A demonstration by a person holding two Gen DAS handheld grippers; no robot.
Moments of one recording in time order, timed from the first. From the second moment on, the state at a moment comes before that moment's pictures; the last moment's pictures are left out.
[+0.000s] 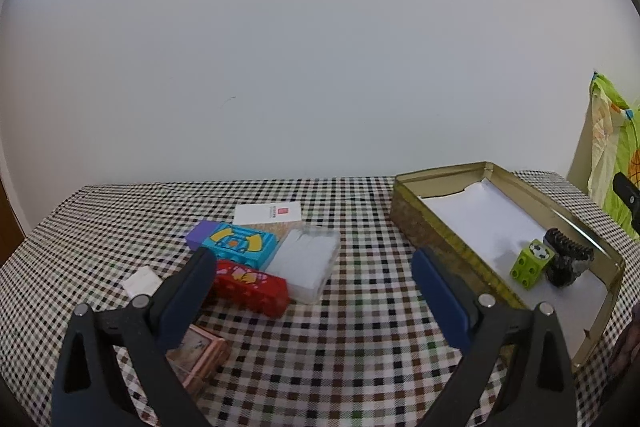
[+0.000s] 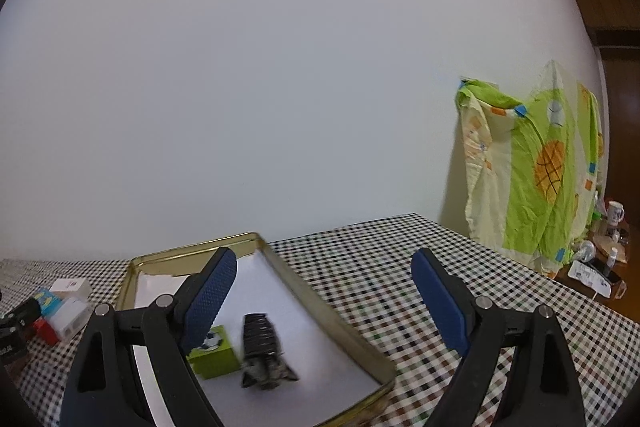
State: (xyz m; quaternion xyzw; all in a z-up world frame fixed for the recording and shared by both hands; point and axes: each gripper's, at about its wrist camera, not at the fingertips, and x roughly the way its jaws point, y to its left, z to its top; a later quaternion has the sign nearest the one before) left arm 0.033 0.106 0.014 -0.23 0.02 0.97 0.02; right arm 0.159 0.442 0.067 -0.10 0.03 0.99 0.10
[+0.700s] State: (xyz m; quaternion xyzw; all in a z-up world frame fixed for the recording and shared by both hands) left arm 0.027 0.036 0.011 -0.23 0.00 0.97 -0.01; right arm 0.170 0.320 0.059 -0.12 0.05 0.99 -0.01
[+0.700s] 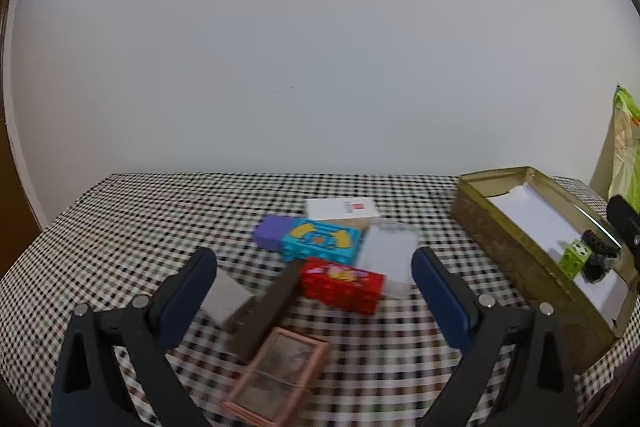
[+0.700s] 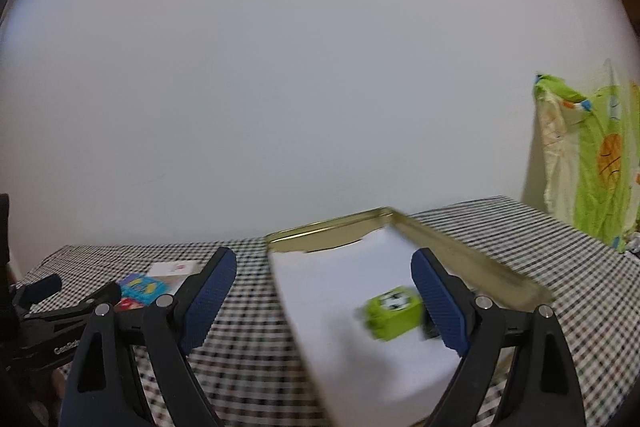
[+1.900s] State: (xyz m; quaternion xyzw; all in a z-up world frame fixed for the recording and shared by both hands) left arm -0.001 -0.097 0.011 -0.27 -0.03 0.95 -0.17; right arm 0.149 0.115 0.008 -0.37 -0.09 0.88 -0.29
